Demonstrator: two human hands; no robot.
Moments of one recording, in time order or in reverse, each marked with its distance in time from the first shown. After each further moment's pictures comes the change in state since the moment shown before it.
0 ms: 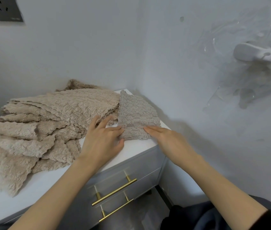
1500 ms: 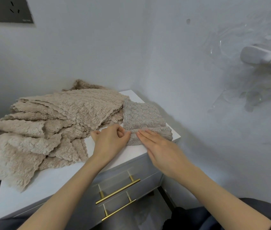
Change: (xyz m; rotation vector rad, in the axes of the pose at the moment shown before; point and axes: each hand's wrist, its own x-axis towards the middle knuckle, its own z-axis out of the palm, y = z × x) left_hand 0.010 0.009 0.019 -0.513 0.058 -0.480; right_hand -0.004 -0.034 0.012 0.008 0.009 -0.111
